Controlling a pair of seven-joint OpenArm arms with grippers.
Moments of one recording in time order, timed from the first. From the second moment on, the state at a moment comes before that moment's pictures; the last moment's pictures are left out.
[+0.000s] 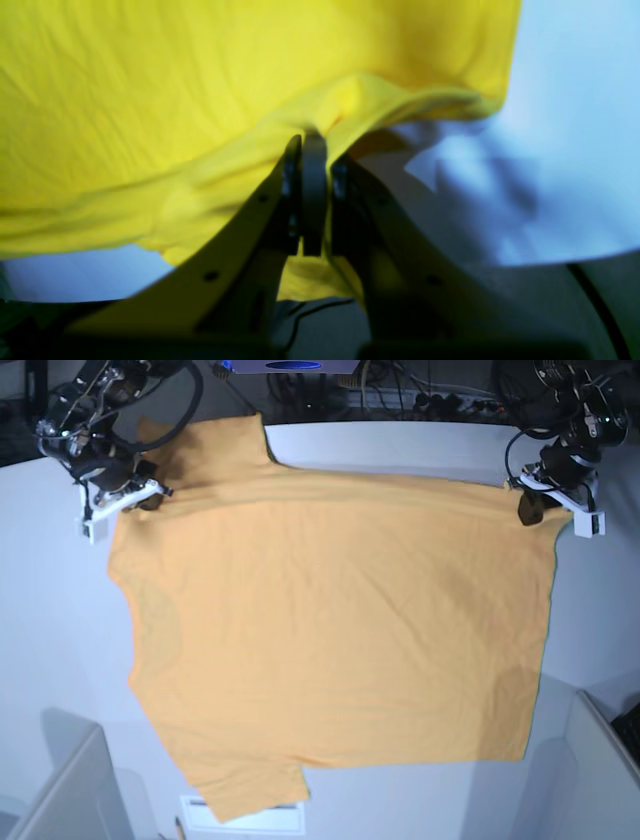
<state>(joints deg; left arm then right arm) 25.3 -10.0 -39.9 105.0 -43.2 -24.1 55.5 -16.6 -6.4 36.9 111.9 27.4 16.3 -76.3</state>
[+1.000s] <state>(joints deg) 11.5 -10.0 -40.0 100.2 -43.1 -16.6 62.3 3.9 -6.2 37.0 101.0 26.3 15.9 -82.8</state>
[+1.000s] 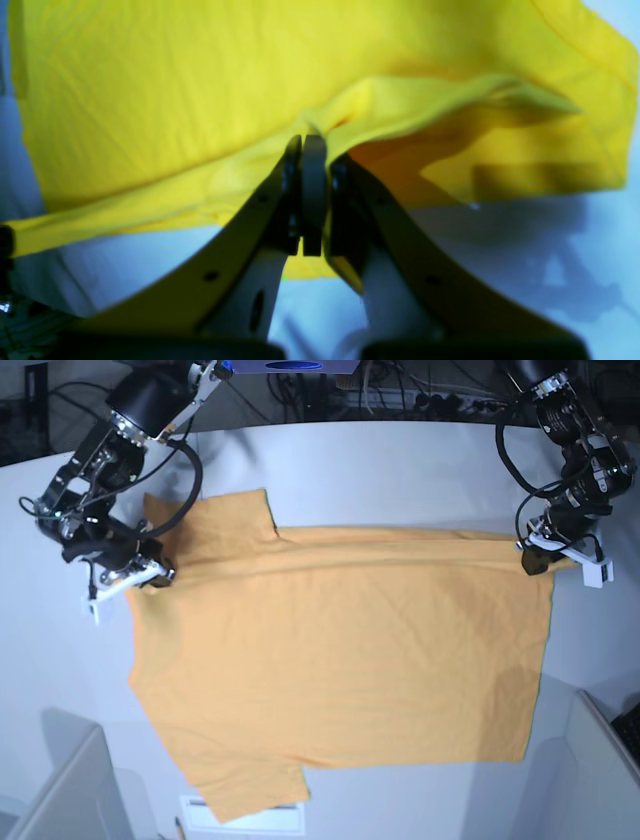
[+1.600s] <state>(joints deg) 1.9 -10.0 -33.1 91.0 -31.3 -16.8 61.9 17.1 -2.4 37.0 83.1 26.2 15.9 -80.9</state>
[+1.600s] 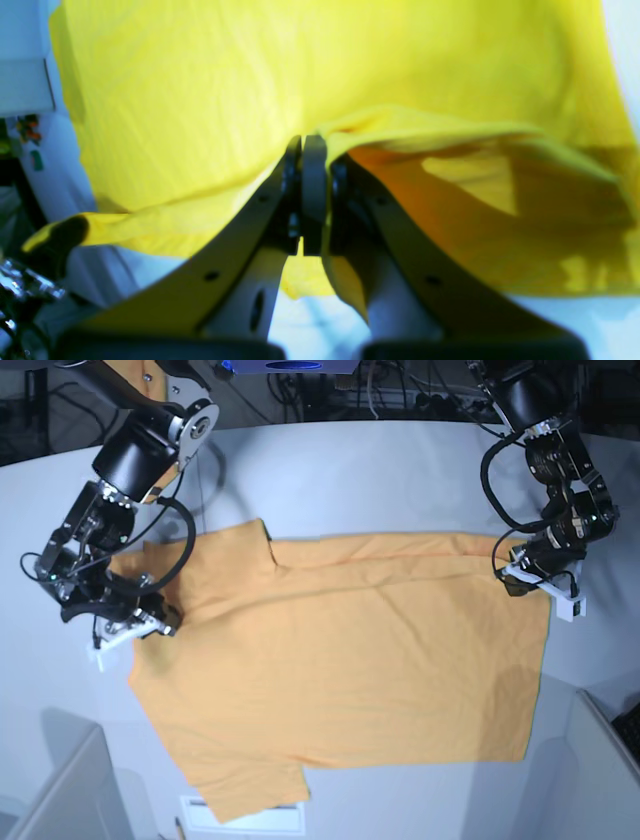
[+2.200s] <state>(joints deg) -5.8 -10.5 -30.8 82.2 -21.9 -16.7 61.7 22.2 3.3 24.9 66.0 26.3 13.5 -71.2</state>
